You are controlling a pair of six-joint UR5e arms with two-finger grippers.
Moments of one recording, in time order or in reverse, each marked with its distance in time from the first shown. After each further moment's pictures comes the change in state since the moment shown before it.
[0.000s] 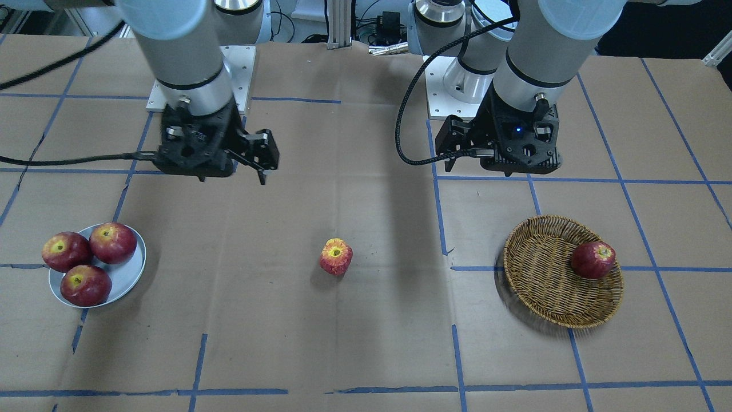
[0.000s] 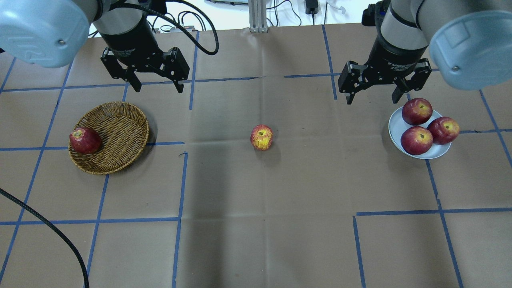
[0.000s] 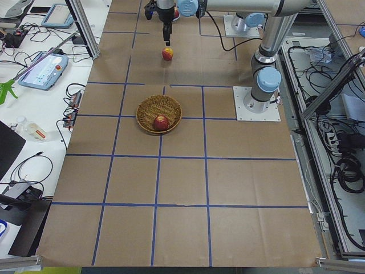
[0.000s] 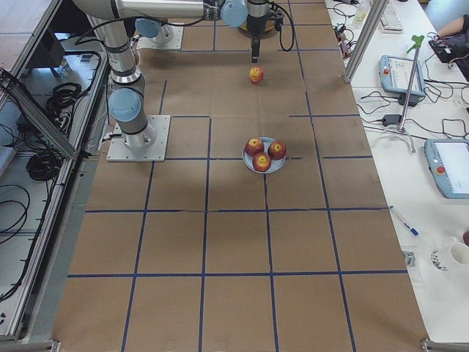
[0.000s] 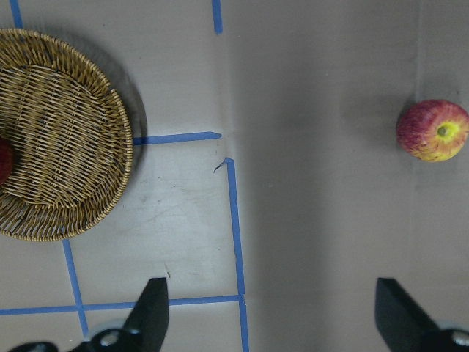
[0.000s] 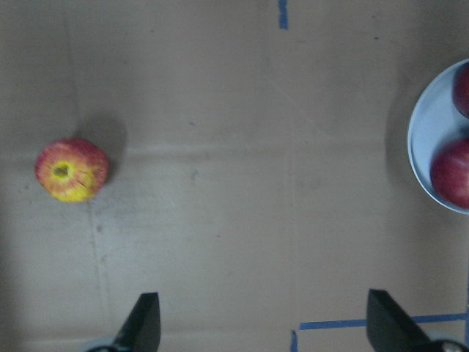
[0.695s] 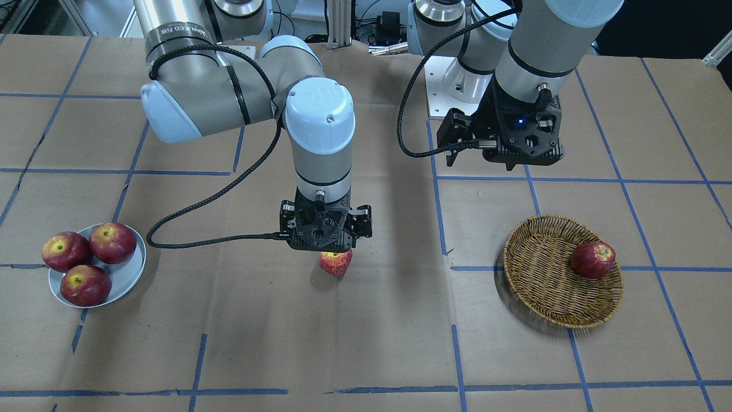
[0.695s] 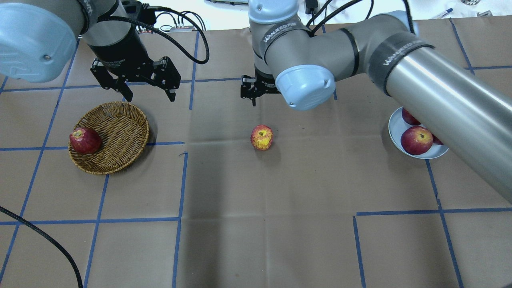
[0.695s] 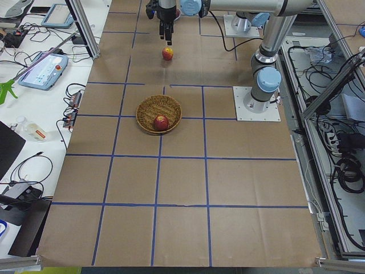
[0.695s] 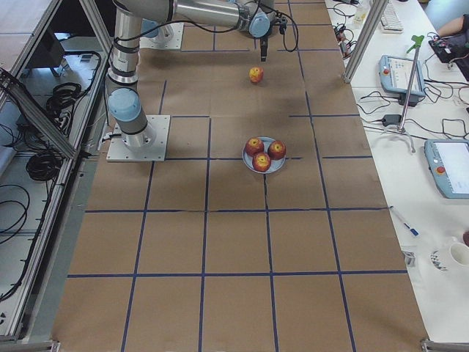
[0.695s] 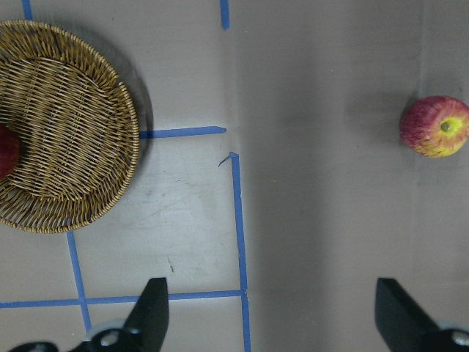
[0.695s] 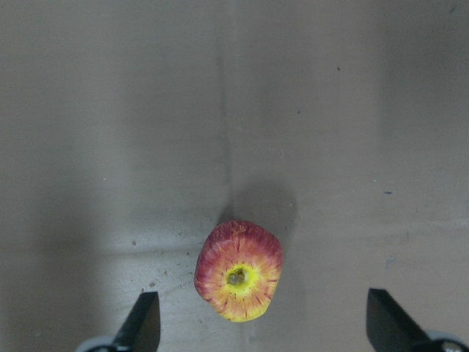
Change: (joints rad) left arm 0.001 0.018 -0.008 -0.002 0.000 0.000; right arm 0.176 0.282 -0.049 -0.267 -0.007 0.200
